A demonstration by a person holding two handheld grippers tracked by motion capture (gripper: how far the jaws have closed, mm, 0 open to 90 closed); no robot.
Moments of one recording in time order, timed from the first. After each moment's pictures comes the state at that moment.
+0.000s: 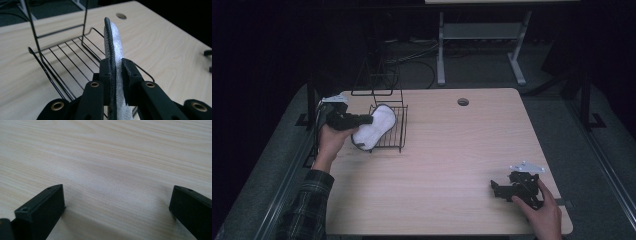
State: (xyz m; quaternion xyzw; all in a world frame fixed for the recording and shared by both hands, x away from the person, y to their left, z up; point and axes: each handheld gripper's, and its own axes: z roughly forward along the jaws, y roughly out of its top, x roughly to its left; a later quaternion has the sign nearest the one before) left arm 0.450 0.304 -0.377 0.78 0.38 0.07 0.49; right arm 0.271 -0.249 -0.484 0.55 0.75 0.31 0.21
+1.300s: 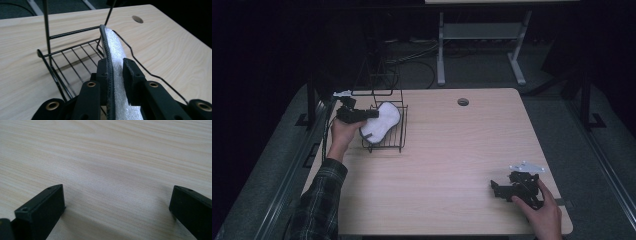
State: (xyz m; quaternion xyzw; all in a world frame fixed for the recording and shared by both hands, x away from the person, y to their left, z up) left arm 0.495 0.293 -0.406 0.77 0.43 0.06 0.48; right arm 0.271 -0.249 -0.483 0.55 0.75 0.31 0.21
